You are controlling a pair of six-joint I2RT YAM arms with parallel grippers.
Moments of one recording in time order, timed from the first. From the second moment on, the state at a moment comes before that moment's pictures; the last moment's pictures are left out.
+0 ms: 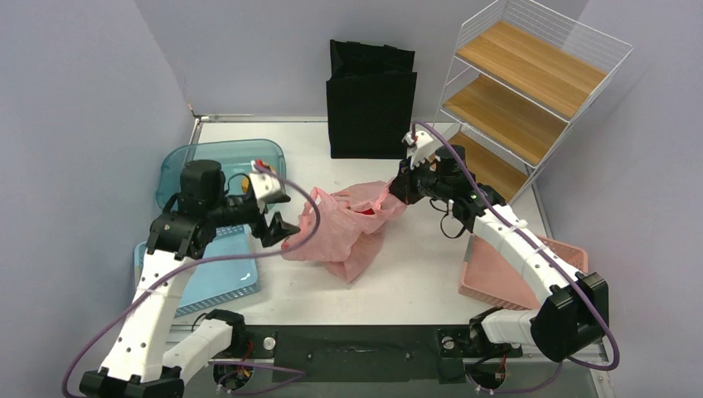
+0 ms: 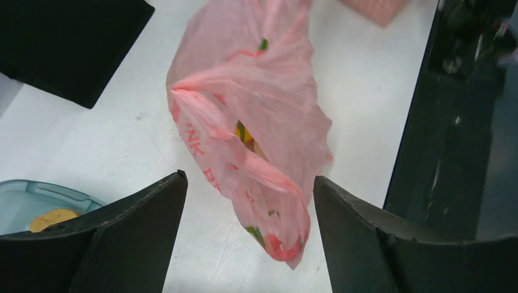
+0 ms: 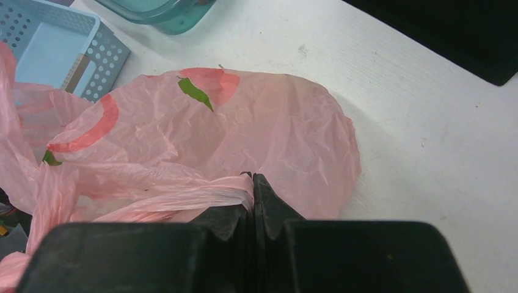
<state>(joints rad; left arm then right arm) -0.28 0.92 1.13 -0.85 0.80 0.62 0.43 1.28 1.04 -0.26 -0.42 0.09</state>
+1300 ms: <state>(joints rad) -0.50 1.15 1.29 -1.08 0.85 1.02 0.30 1.32 0.97 -0.18 -0.36 0.38</state>
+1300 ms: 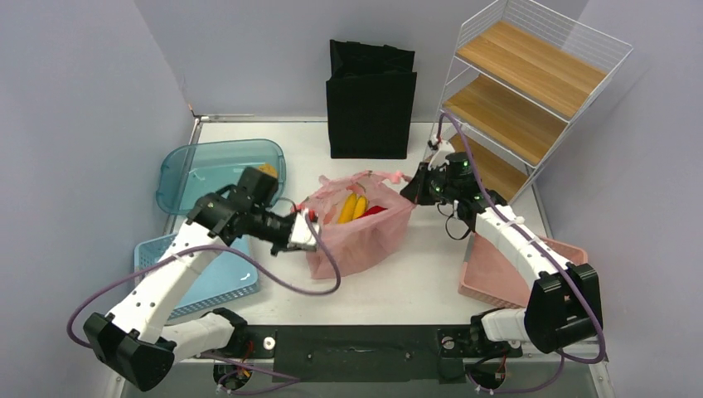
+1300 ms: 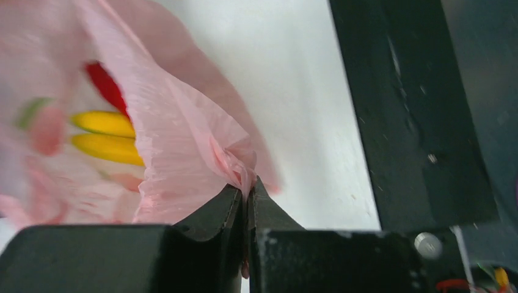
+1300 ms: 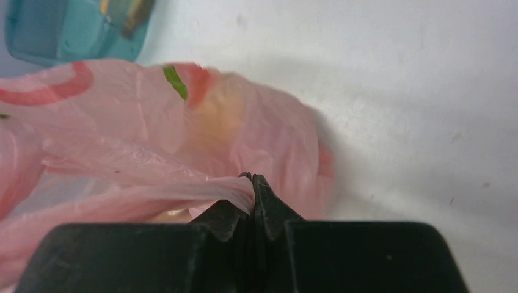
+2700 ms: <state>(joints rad) -0.47 0.90 1.14 -0.54 0.31 0.11 0.71 1.43 1.53 -0.53 -0.19 -0.31</state>
